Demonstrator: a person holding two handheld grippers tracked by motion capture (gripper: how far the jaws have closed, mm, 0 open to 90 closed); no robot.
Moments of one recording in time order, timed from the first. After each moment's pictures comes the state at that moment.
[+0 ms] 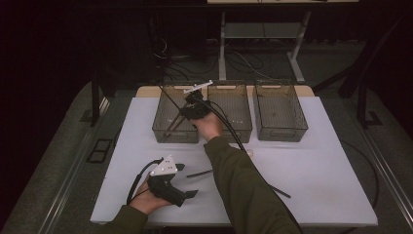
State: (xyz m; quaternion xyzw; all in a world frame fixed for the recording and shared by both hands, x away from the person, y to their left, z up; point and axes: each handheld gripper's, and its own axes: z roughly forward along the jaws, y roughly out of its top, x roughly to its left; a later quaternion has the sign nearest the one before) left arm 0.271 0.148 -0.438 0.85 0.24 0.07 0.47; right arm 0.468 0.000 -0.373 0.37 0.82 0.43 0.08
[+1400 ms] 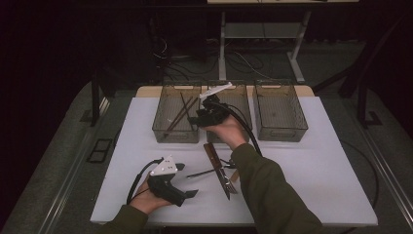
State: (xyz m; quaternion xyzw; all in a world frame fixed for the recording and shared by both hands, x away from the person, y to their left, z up) left arm 0.271 0.148 -0.439 0.85 0.24 0.07 0.47; right arm 0.432 -0.055 -0.351 0.32 0.83 0.45 0.06
